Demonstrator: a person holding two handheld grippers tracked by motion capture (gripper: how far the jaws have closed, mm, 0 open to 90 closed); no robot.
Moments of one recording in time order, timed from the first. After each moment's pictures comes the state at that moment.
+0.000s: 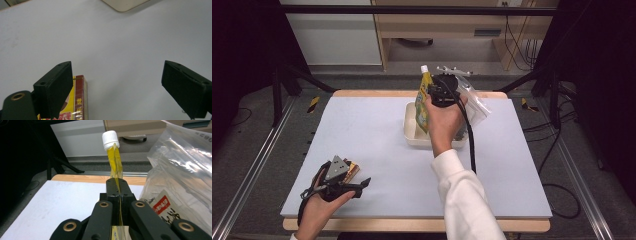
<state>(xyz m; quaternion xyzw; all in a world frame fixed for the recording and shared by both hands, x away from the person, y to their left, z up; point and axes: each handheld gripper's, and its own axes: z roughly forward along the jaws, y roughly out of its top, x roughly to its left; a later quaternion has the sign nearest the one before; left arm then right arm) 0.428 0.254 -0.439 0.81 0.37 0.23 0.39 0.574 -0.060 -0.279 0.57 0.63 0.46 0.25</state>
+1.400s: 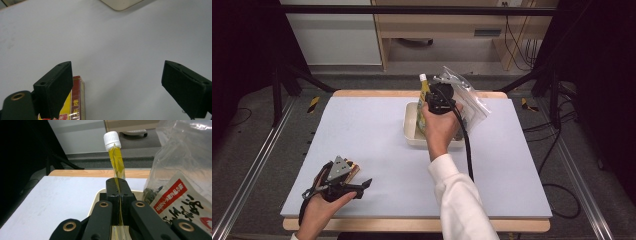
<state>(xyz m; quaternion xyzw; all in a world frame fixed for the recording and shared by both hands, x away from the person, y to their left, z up) 0.428 0.250 -0.440 0.82 0.36 0.23 0.39 0.581 -0.054 -0.311 0.58 0.63 0.46 0.24</state>
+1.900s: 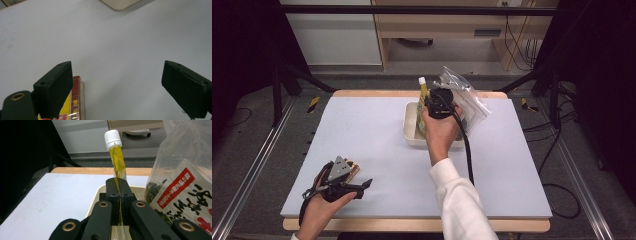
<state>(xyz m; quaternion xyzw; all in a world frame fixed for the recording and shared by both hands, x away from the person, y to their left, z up) 0.428 0.250 -0.440 0.82 0.36 0.23 0.38 0.577 -0.054 -0.324 0.57 0.63 0.47 0.24</state>
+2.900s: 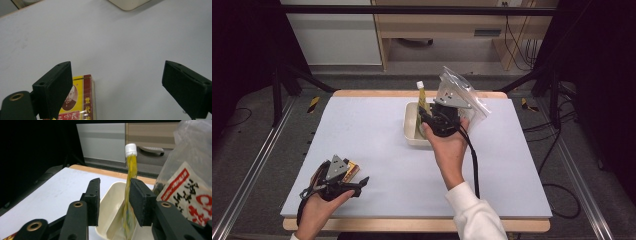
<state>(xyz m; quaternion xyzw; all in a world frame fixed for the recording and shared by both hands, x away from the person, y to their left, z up) 0.429 0.257 -0.437 0.81 0.37 0.25 0.38 0.518 -0.065 -0.318 0.47 0.67 0.51 0.27</state>
